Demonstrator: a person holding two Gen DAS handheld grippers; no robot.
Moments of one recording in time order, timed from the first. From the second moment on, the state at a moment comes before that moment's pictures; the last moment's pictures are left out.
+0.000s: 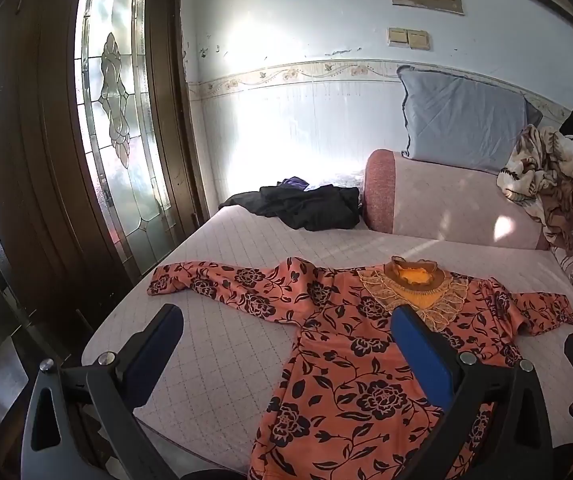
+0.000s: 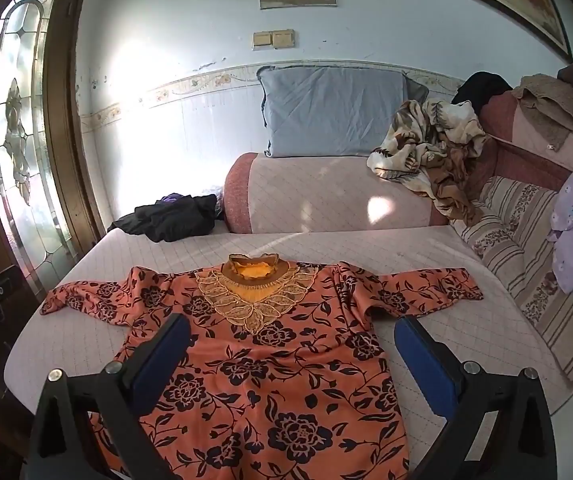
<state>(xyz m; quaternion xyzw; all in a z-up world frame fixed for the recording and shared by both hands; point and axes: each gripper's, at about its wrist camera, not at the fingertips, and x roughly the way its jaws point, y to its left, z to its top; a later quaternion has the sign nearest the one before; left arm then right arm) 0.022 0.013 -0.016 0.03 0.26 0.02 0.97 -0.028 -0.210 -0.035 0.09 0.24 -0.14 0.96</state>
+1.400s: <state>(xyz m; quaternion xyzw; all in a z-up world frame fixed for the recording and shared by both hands) 0.033 0.024 -0.028 0.03 0.28 0.03 0.96 -0.020 -0.207 -0.041 0.09 0.25 -0.14 0.95</state>
